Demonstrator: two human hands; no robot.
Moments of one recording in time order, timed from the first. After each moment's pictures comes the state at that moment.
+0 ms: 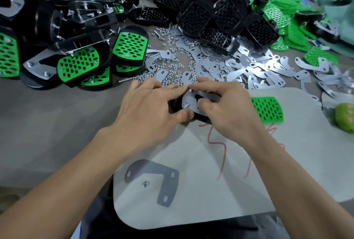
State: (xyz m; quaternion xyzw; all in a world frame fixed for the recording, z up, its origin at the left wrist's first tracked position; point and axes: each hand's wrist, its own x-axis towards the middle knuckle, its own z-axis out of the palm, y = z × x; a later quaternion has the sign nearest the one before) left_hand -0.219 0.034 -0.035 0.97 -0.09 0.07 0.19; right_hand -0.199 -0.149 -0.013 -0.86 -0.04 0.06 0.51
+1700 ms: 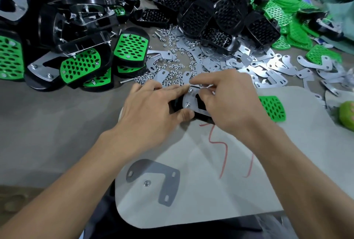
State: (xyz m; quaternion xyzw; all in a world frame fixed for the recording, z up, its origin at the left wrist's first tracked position) left_hand -0.223 0.034 -0.035 0.97 -0.10 0.10 0.21; right_hand -0.200 -0.138 0.020 -0.94 -0.10 0.00 0.32
